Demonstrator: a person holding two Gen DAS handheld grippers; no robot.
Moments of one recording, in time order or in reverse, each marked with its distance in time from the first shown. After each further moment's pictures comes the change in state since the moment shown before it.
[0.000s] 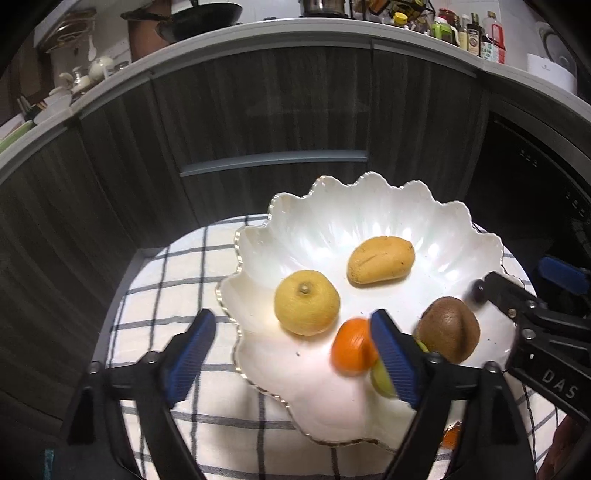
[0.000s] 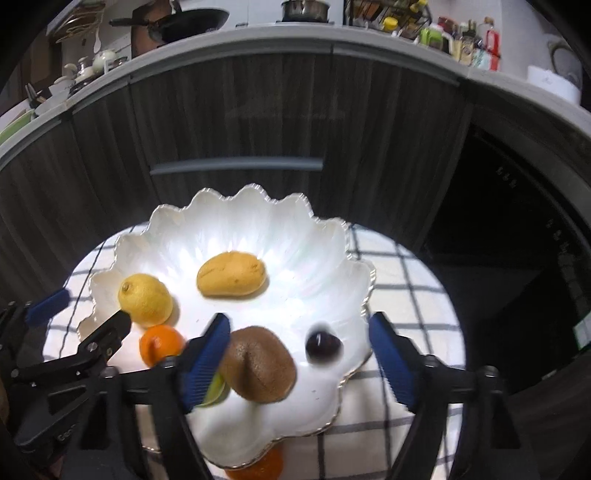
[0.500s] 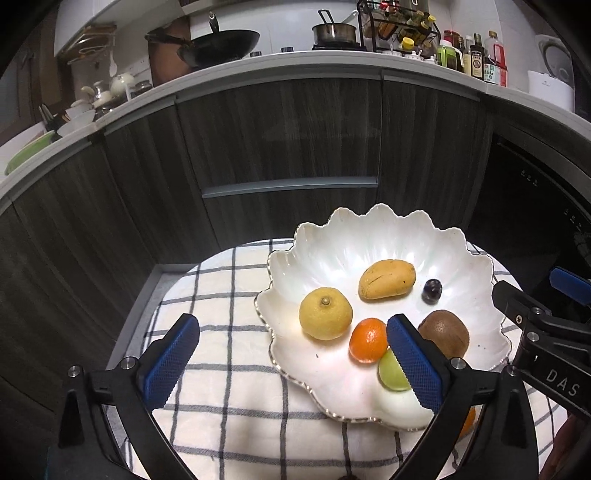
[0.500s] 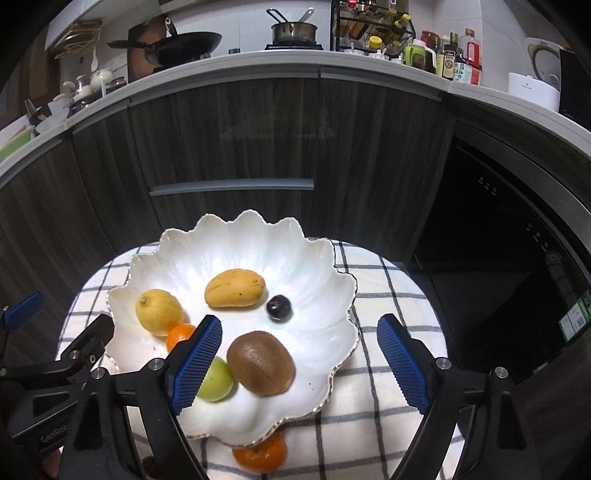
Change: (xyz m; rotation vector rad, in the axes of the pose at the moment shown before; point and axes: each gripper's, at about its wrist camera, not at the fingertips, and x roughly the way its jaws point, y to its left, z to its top) left arm -0.048 0.012 -0.001 -0.016 -0.083 0.048; right arm -0.039 -0.001 -0.003 0.041 -0.060 0.002
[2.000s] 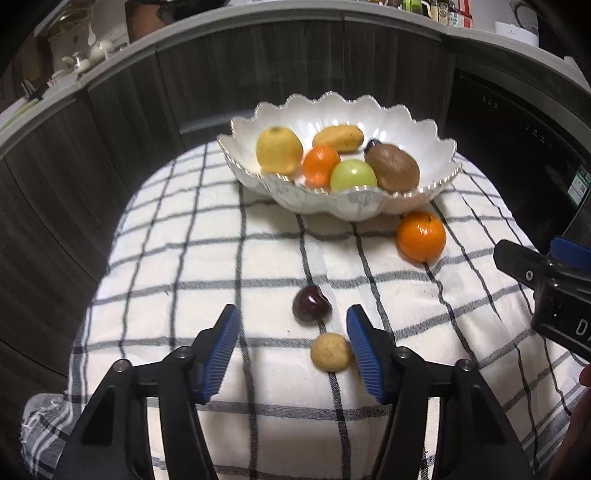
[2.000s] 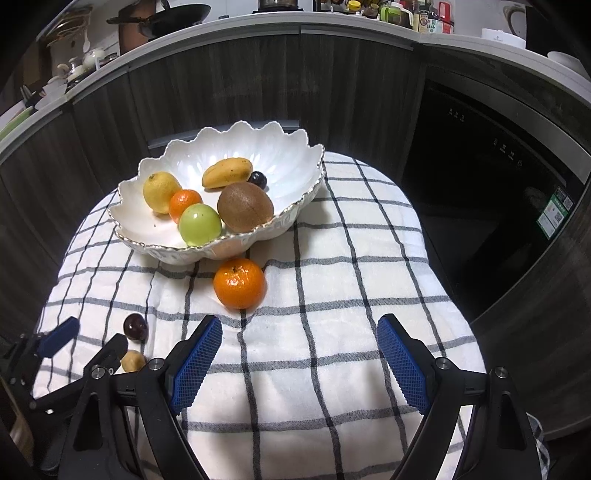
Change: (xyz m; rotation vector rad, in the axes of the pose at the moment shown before) left arm -0.036 -0.029 -0.142 0.046 0.186 -0.083; right arm -0.049 -0.021 -0.122 0.034 0.154 -0.013
